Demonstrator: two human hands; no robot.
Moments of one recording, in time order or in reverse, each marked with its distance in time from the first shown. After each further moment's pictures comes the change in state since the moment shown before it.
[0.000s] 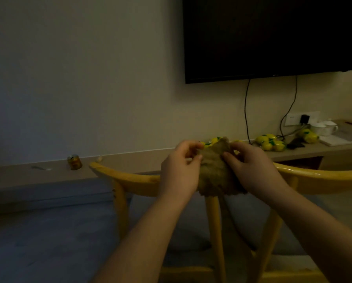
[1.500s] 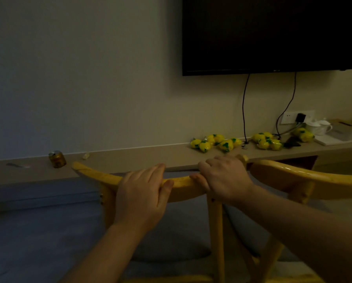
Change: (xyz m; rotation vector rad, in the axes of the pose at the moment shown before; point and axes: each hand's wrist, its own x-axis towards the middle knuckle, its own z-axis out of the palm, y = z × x) left_hand 0.009 -0.112 -0.061 0.958 -0.049 0.425; right_hand 0.037 0.029 0.089 -0.810 -0.131 -0.624
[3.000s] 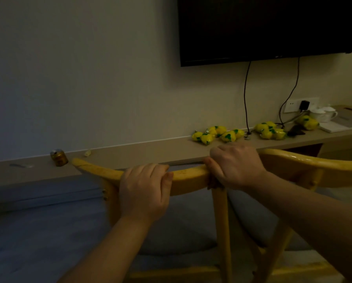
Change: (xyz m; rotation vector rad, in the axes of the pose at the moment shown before) left_hand 0.000 -0.005 0.023 -0.001 0.277 0.034; right_hand -0.003 0.020 0.012 0.005 0.224 0.051
